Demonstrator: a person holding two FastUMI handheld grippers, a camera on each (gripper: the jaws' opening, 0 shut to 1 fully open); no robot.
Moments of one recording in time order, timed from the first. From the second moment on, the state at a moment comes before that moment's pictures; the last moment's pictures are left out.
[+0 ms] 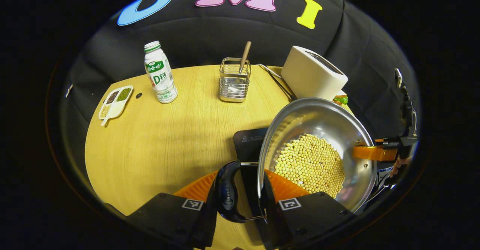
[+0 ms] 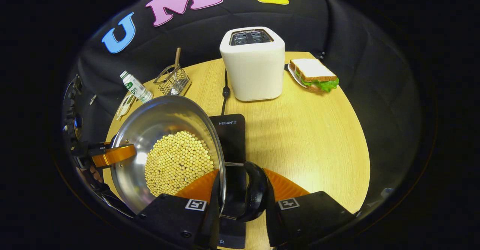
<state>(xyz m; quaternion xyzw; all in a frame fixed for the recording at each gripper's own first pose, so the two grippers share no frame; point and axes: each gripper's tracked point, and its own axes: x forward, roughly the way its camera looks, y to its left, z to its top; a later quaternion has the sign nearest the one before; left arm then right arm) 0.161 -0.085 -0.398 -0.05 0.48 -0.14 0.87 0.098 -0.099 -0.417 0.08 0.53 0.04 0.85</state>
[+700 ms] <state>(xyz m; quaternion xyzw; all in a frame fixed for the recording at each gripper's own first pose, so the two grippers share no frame) 0.161 -0.084 -0.399 -0.04 0.48 -0.14 0.87 0.099 -0.098 -0.416 0.08 0.52 0.05 0.85</state>
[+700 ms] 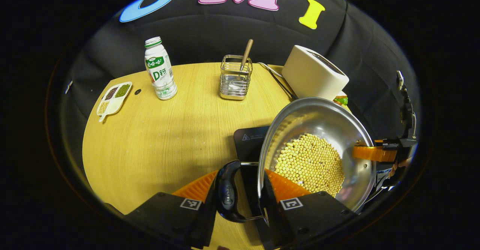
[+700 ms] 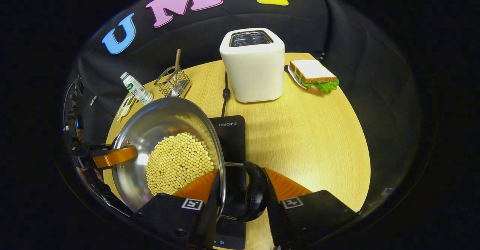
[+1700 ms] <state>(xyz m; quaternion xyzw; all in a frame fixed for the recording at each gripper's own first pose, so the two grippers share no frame) 0.158 -0.072 -0.344 0.04 0.40 -0.10 0.91 0.104 -0.104 -0.349 0.03 0.43 0.03 0.90</state>
